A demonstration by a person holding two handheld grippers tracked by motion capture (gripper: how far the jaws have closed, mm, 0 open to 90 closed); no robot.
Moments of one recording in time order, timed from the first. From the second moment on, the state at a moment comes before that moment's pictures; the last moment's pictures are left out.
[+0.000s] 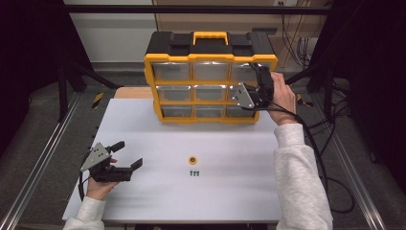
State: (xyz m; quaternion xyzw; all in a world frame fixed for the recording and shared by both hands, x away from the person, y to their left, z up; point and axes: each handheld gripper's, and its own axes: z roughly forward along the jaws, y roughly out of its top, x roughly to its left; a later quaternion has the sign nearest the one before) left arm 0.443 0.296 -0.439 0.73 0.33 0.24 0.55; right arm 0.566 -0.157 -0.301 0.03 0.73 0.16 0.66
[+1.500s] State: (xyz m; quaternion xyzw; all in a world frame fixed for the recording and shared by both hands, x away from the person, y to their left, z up) left arm 0.443 0.296 -0.440 0.73 0.33 0.24 0.55; right arm 0.585 -0.161 -0.315 -0.06 0.66 0.08 0.75
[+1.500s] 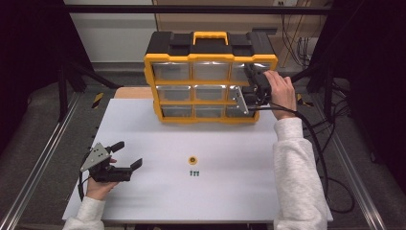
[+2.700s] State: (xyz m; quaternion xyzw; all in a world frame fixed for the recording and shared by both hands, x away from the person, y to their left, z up) left arm 0.443 0.296 -0.440 0.73 0.33 0.24 0.55; right arm 0.552 -0.168 -0.313 -0.10 0.66 0.09 0.74
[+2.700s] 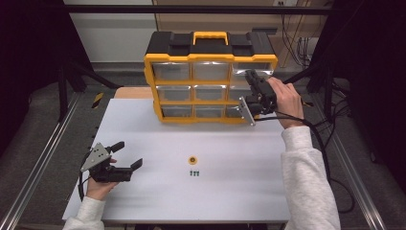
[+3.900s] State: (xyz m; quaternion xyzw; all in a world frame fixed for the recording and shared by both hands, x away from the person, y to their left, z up) left arm 0.442 0.295 -0.439 0.73 0.33 0.24 0.55; right arm 0.518 -0.172 -0.315 -0.12 0.66 0.10 0.74
